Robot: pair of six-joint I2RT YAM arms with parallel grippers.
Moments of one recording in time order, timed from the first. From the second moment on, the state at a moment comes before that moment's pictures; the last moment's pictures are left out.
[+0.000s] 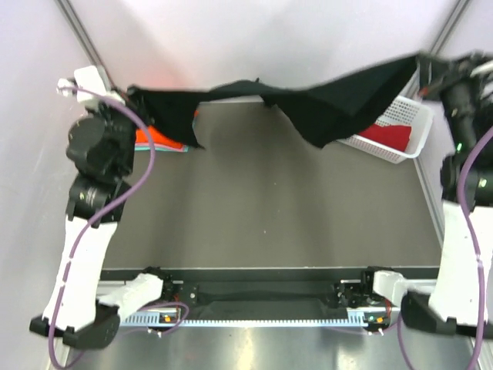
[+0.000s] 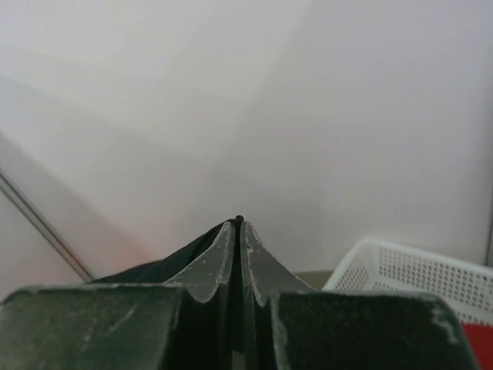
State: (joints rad) left arm -0.29 1.06 1.57 -0.30 -0.34 -0.17; right arm -0.10 1.15 1.81 -0.34 -0.21 0.39
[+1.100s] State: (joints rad) left arm -0.29 0.98 1.12 -0.60 -0.26 -0.29; right arm -0.10 0.80 1.11 -0.75 -0.18 0.52
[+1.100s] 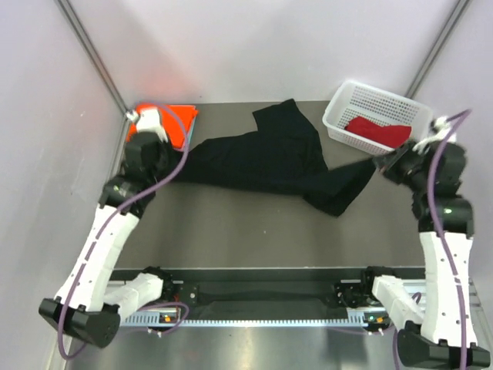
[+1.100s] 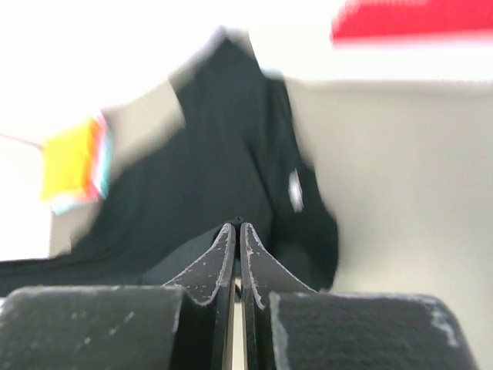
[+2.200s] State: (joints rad) left arm -0.29 1.05 1.65 -0.56 -0.08 -0.22; right arm -0.10 1.02 1.87 -0.54 -0.27 0.45
